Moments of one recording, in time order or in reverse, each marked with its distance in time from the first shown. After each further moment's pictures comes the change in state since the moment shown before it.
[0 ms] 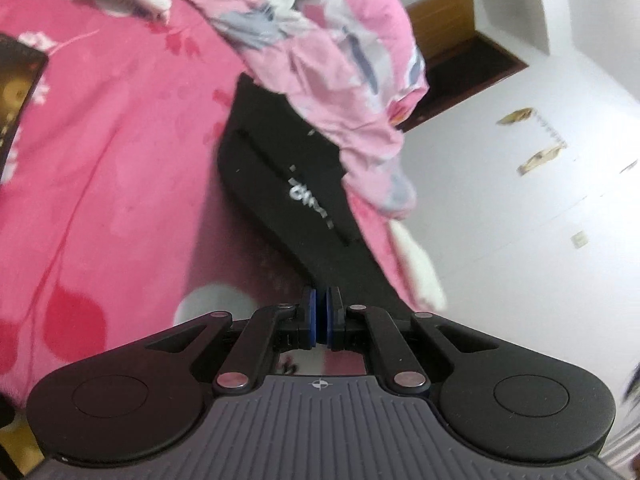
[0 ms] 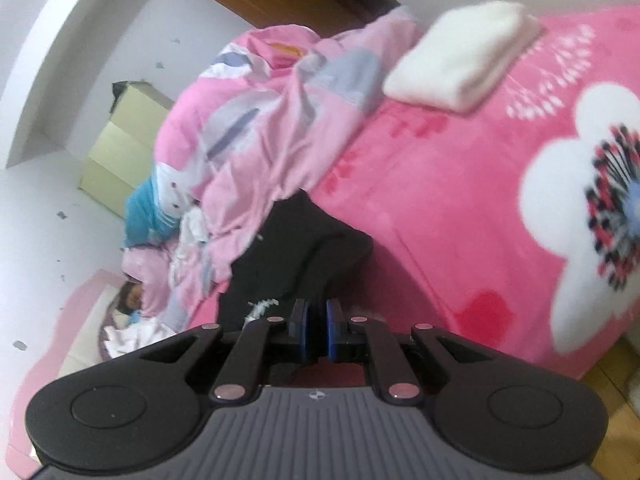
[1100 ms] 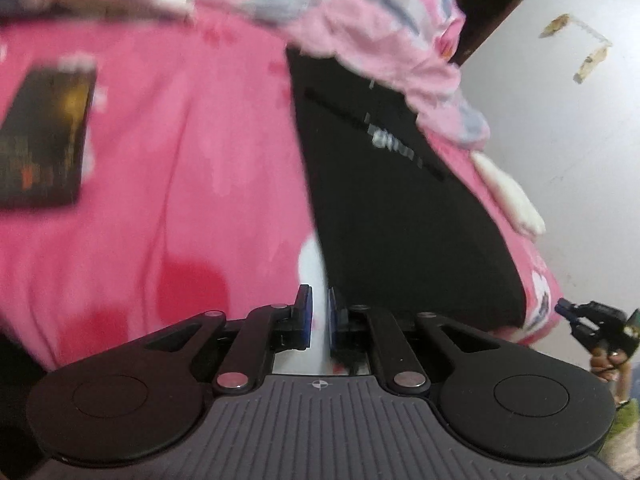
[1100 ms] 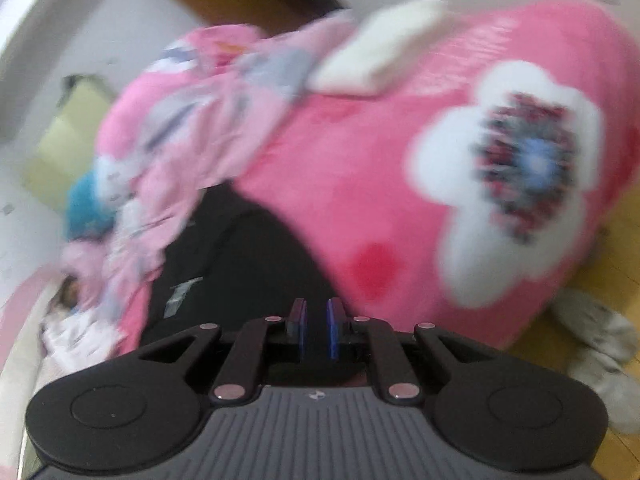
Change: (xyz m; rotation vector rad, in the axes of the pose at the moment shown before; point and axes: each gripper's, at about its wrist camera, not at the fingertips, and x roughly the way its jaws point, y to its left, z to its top) left arm 0.010 0.021 -0.023 0.287 0.082 0.265; right arm -0.013 -0.026 -0.064 -0.061 0.000 -0.146
